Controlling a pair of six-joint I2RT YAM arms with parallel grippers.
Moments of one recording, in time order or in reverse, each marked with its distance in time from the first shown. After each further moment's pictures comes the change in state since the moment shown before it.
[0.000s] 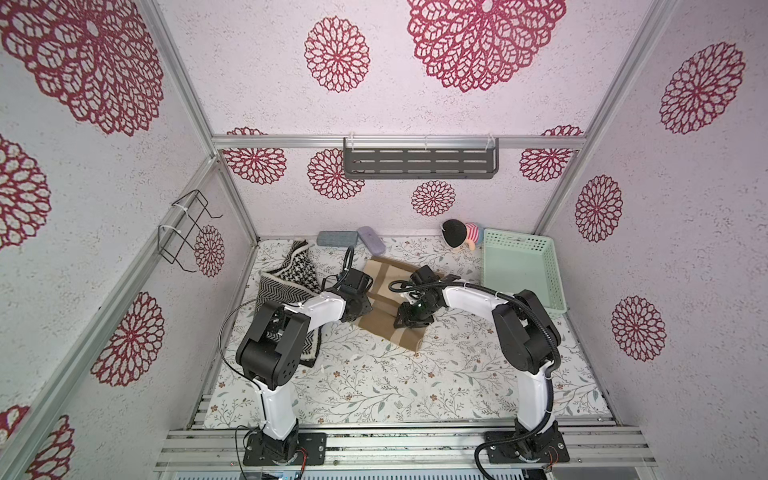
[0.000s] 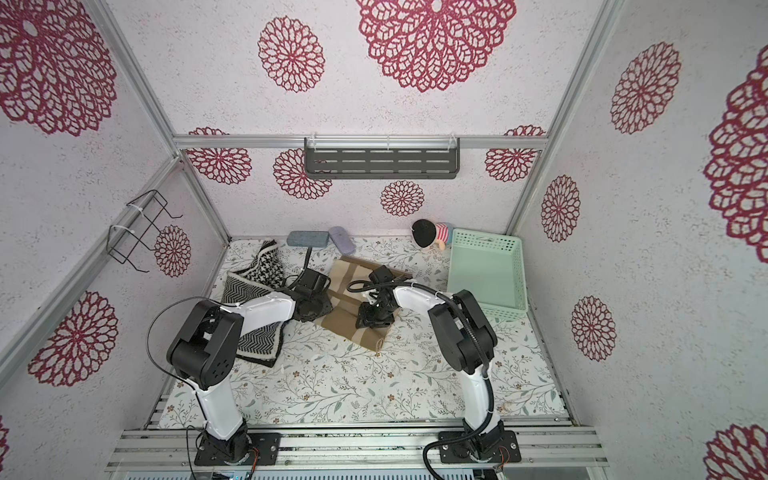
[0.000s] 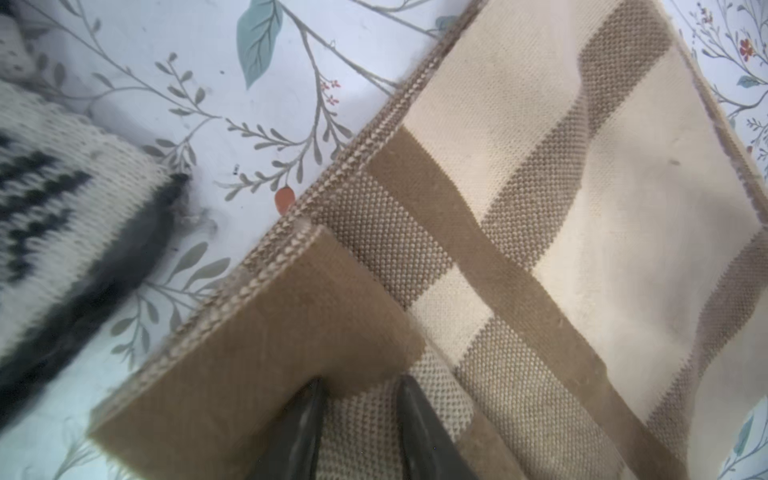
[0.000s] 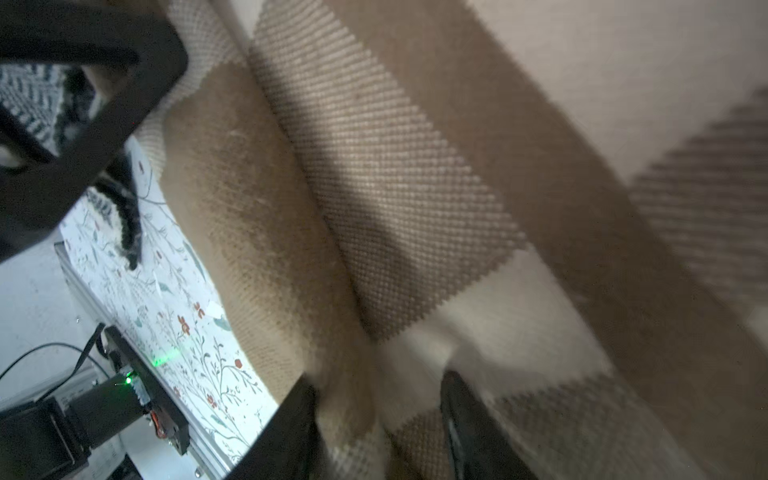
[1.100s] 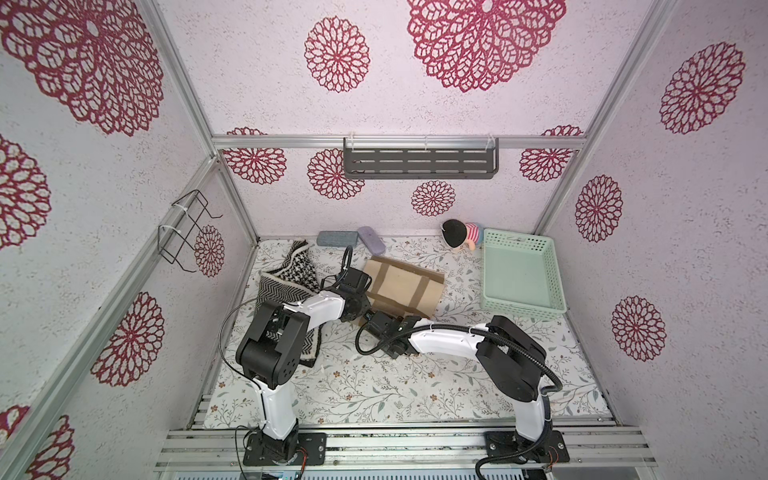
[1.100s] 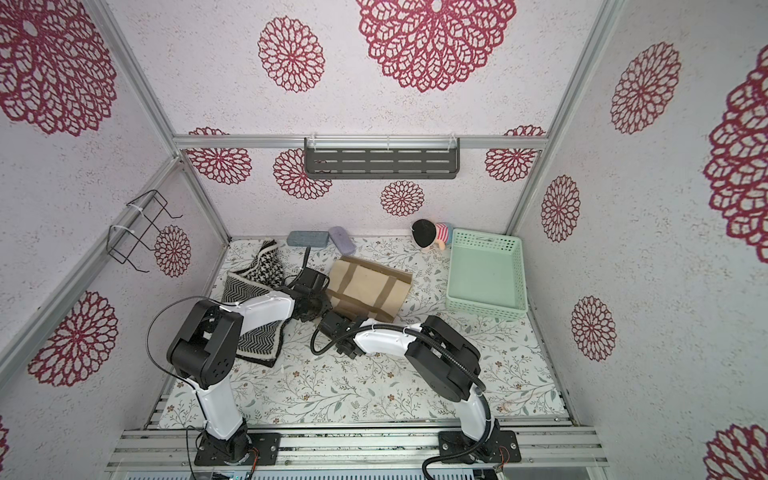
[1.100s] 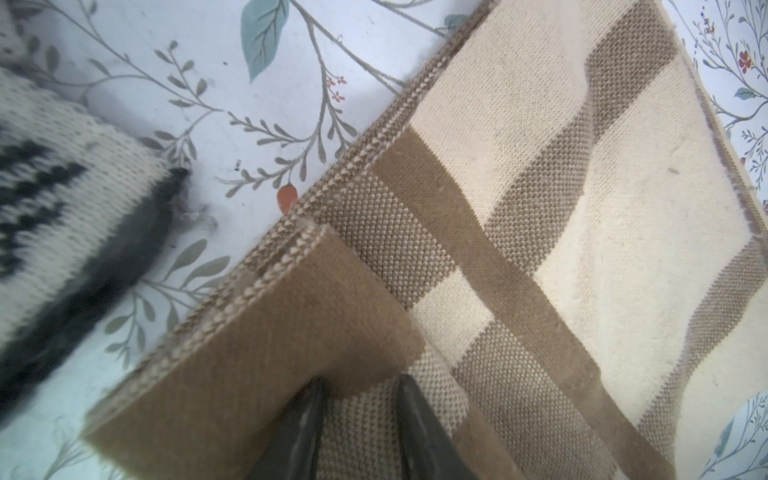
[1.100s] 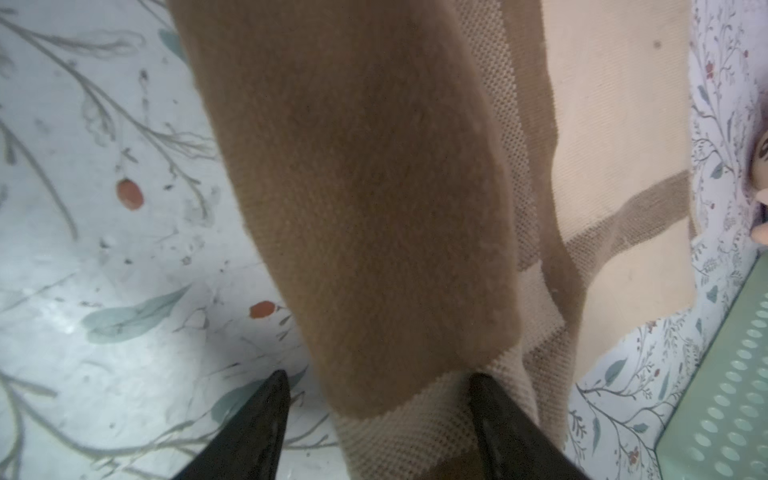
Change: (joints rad) left arm 0.010 0.001 0.006 -0.012 0.025 -0.014; right arm 0.429 -0.016 -0.087 0.103 0.914 -0.349
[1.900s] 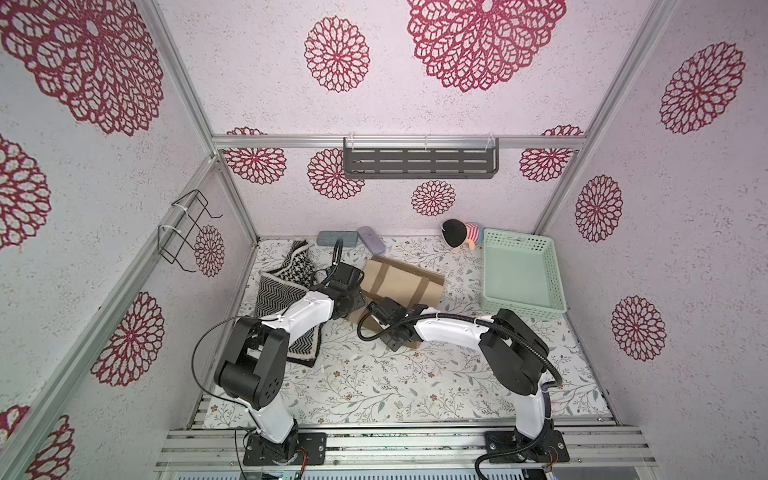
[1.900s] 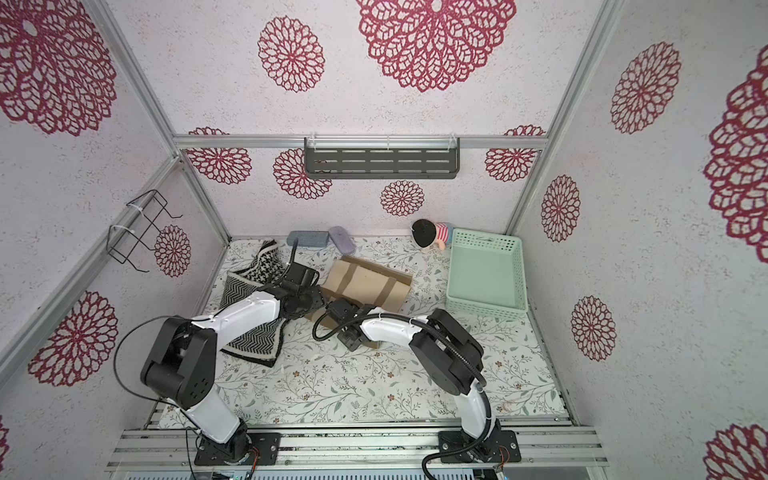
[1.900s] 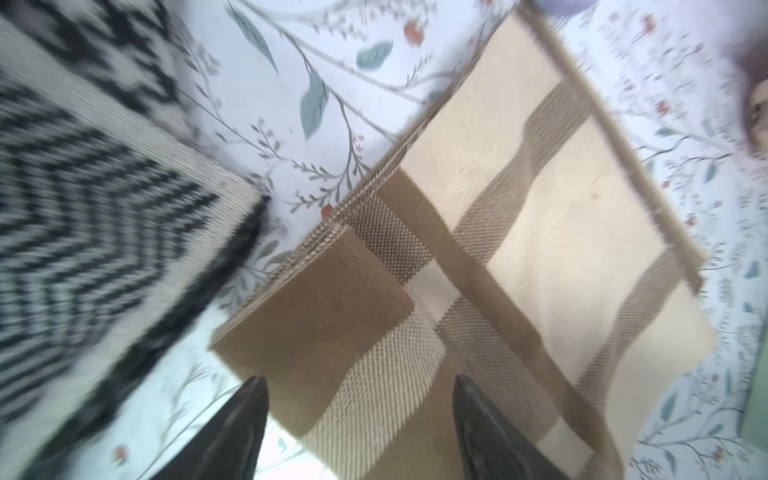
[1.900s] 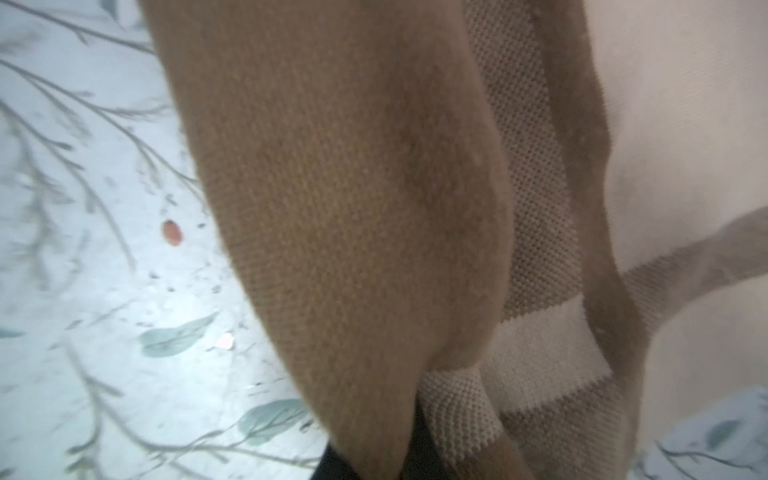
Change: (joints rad) left arm 0.017 -0.212 -0.040 -0.099 -0.050 0.034; right arm -0.101 0.001 0.048 -0.026 -0.345 0.050
